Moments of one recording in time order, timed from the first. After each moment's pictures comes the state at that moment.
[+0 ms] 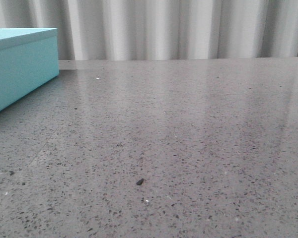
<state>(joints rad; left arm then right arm) 0.09 0.00 -0.51 -0.31 0.79 0.38 0.16 0.49 -0.13 -0.04 -0.14 -0.04</state>
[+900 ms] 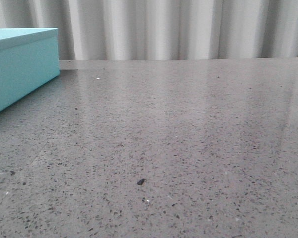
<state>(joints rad) 0.08 0.00 -0.10 -0.02 0.10 0.00 0.16 0.49 -0.13 -0.04 -0.14 -0.04</state>
